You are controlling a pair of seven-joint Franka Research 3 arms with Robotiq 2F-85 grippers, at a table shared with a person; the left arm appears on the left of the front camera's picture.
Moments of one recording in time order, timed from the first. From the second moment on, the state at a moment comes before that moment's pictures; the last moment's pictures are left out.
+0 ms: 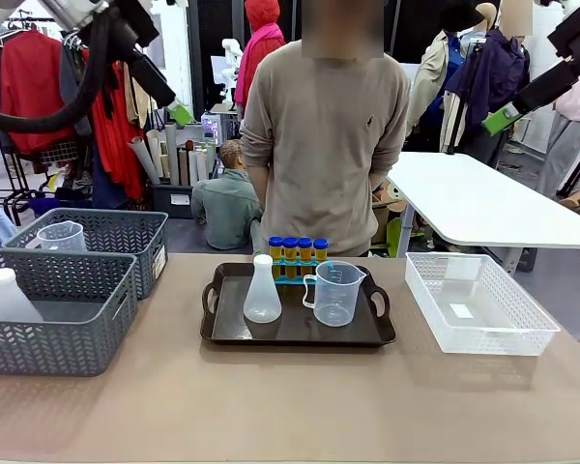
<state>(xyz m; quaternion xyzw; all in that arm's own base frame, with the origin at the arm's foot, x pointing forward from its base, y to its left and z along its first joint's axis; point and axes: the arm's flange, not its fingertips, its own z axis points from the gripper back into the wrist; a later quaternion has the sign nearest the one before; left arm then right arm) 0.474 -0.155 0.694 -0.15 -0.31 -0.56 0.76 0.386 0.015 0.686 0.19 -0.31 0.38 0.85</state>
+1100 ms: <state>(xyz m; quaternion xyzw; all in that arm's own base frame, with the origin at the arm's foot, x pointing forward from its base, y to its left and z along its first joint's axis) 0.465 -0.161 0.708 -0.16 -0.35 -0.57 0.72 0.386 0.015 0.686 0.19 -0.31 0.38 0.85</state>
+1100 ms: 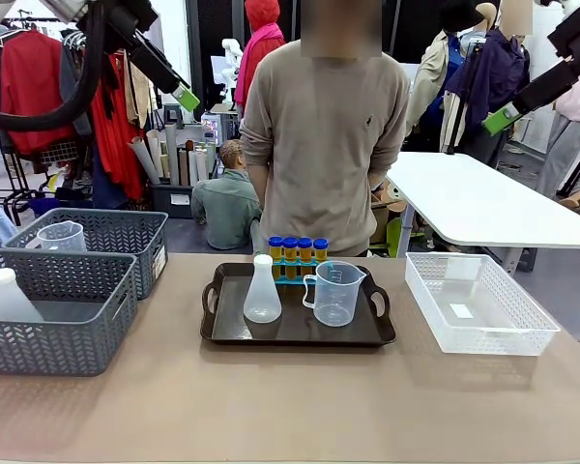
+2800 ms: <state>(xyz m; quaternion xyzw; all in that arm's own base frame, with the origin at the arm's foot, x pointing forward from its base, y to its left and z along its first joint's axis) 0.467 -0.162 0.705 -0.16 -0.35 -0.57 0.72 0.386 0.015 0.686 0.19 -0.31 0.38 0.85</state>
